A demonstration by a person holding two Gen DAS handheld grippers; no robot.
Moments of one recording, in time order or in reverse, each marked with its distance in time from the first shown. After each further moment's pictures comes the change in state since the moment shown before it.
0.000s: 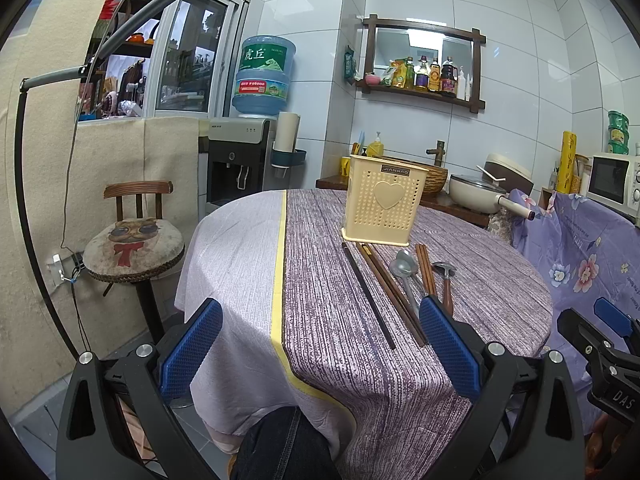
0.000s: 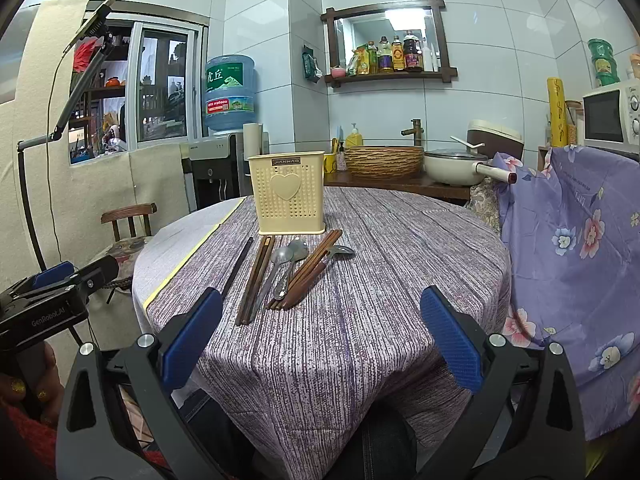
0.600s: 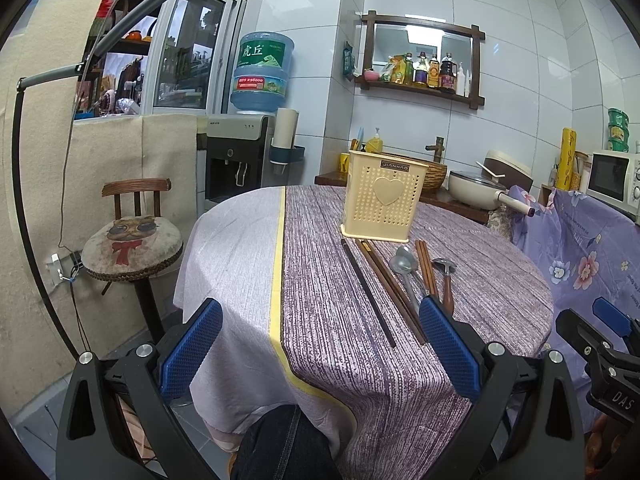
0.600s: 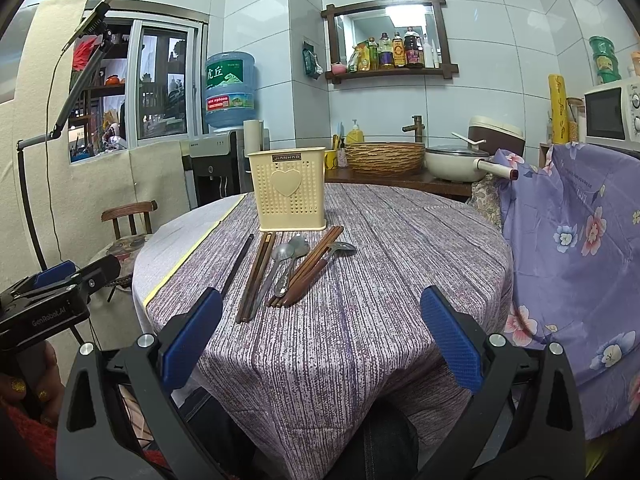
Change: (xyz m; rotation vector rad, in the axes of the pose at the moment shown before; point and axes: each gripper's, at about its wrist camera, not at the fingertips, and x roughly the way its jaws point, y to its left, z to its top) left arm 0.005 0.004 -0.003 0.006 0.018 -0.010; right arm 0.006 0.003 -0.004 0.001 0.015 0.007
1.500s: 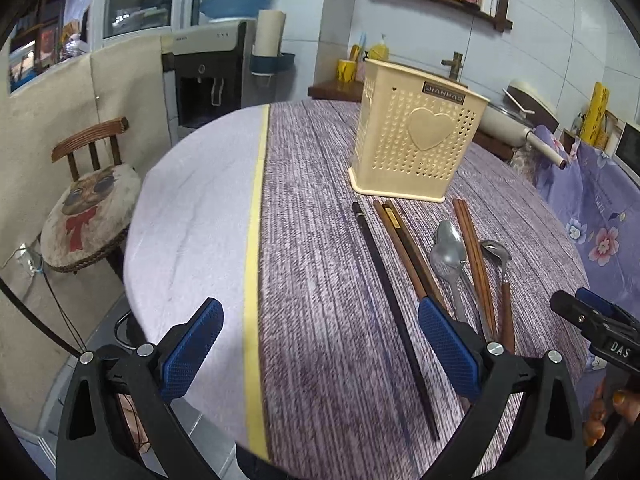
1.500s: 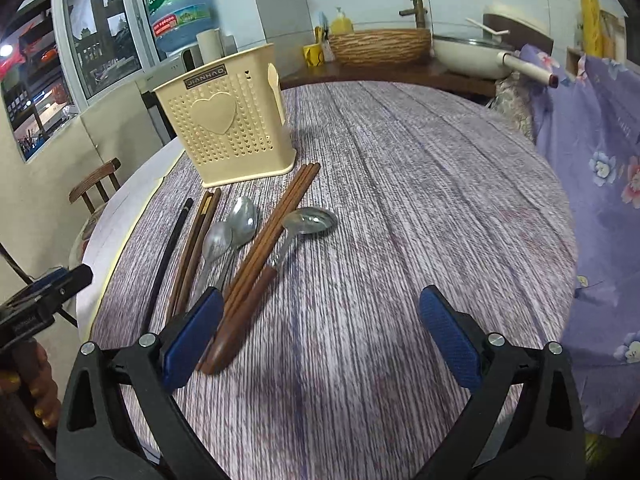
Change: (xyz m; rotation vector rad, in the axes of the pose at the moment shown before) left arm 0.153 0.014 0.054 0.025 0.401 -0.029; right arm 0.198 -0.057 0.052 0.136 0.443 0.034
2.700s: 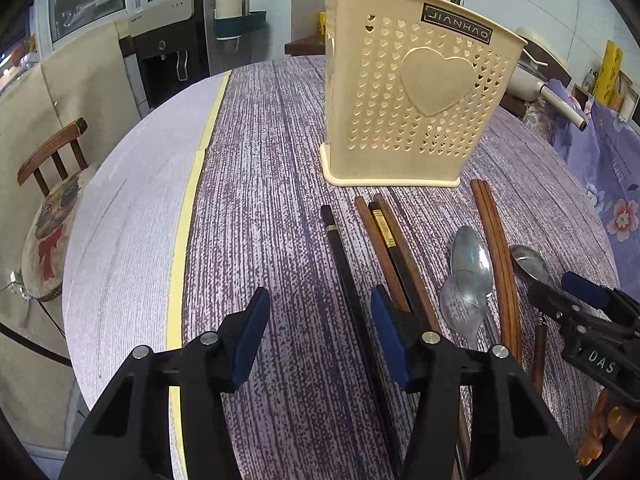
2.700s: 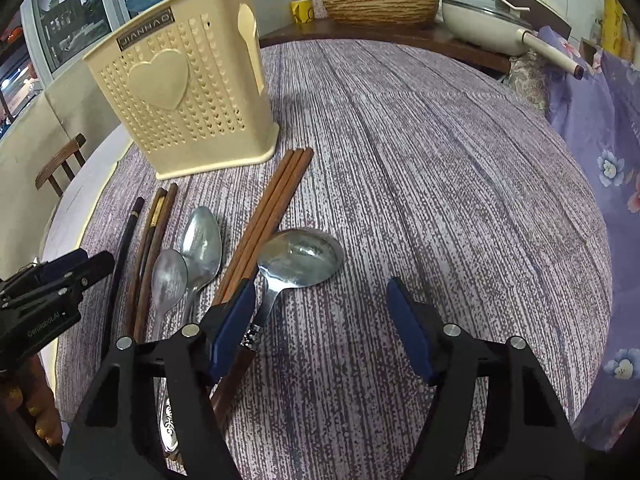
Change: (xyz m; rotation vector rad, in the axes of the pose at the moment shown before) left arm 0.077 -0.034 0.041 0.089 0.168 0.029; right arm 0.079 0.007 0.038 -0.002 0.168 -0.080
